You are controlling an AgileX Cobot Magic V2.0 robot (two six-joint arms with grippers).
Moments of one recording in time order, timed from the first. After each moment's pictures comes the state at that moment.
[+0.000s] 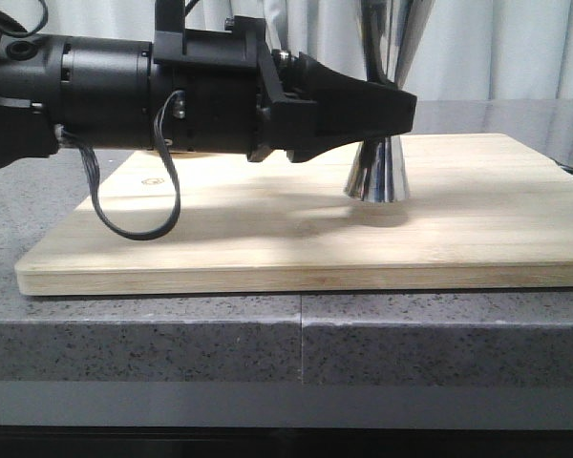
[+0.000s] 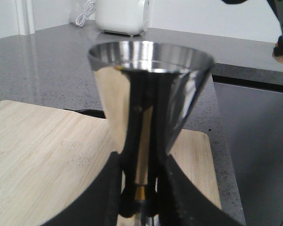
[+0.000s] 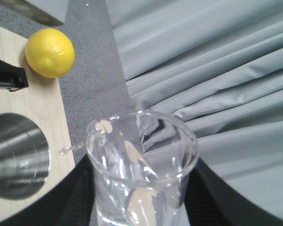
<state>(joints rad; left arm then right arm) -0.58 1.85 -0.93 1.07 -1.07 -0.70 0.45 1.05 -0.78 -1.03 -0.15 -0.13</state>
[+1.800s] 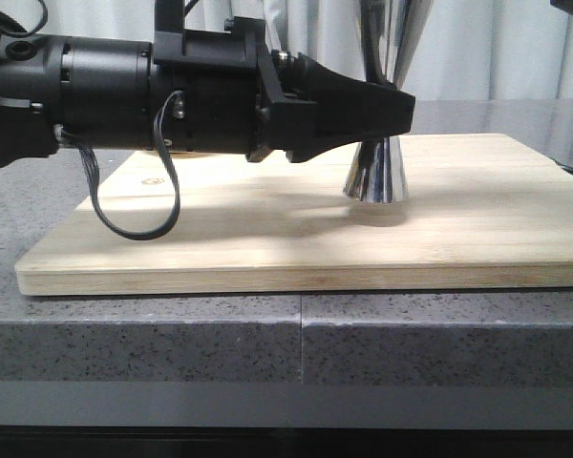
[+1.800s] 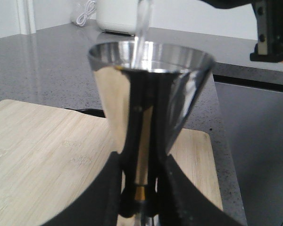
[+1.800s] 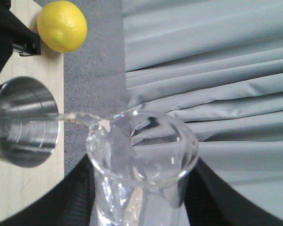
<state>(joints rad) -0.58 1.85 -0.93 1.07 -1.06 -0.70 0.45 1.05 -0.78 -1.25 -0.13 -0.13</state>
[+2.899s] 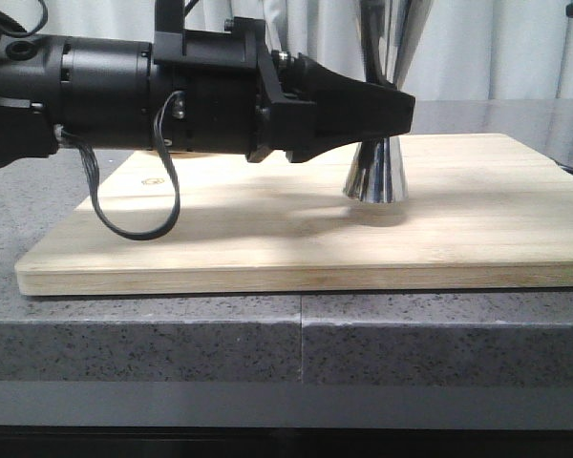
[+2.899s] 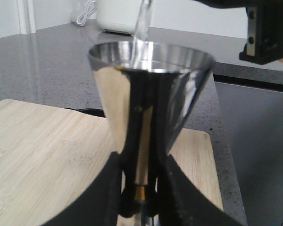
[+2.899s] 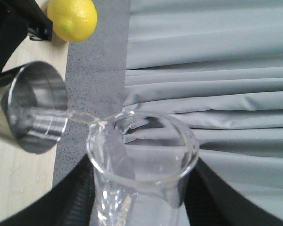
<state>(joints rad) -0.58 1.85 -0.93 1.07 -1.06 -0.70 0.45 1.05 -0.78 -1.38 -0.13 -0.13</state>
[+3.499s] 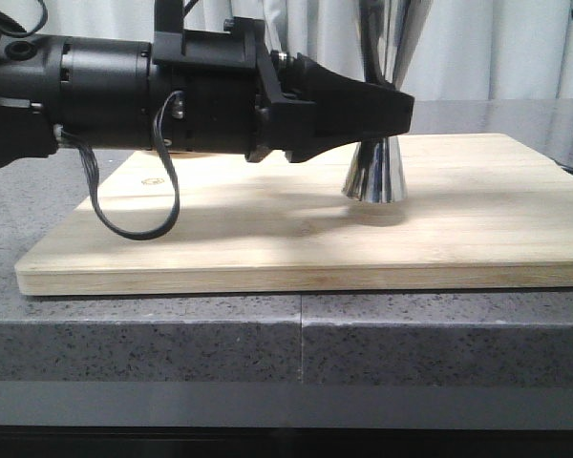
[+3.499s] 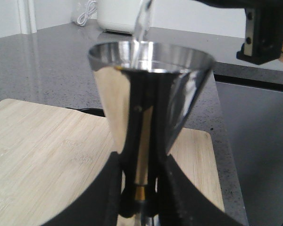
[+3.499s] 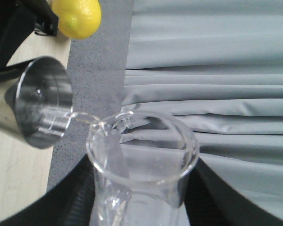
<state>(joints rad) -0.58 1.85 -0.93 1.07 -1.06 -0.70 0.45 1.05 -0.78 -1.43 -0.13 -0.13</state>
